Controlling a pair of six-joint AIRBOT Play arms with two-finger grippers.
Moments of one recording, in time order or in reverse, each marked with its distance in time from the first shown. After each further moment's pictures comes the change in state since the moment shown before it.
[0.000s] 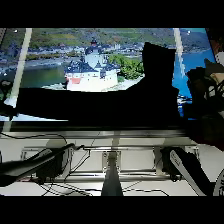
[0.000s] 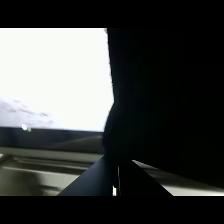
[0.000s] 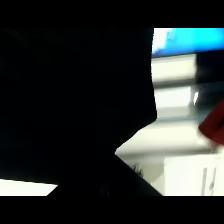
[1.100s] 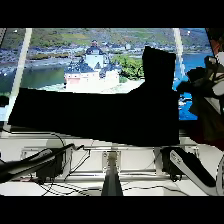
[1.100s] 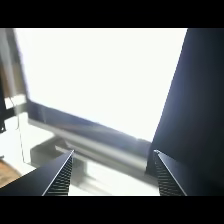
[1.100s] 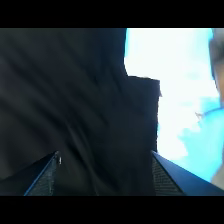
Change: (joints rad) left arm -0.074 -0.055 0.209 0.185 -0.029 -0.402; right arm 0.011 -0.153 -0.017 0.127 -0.711 -0.040
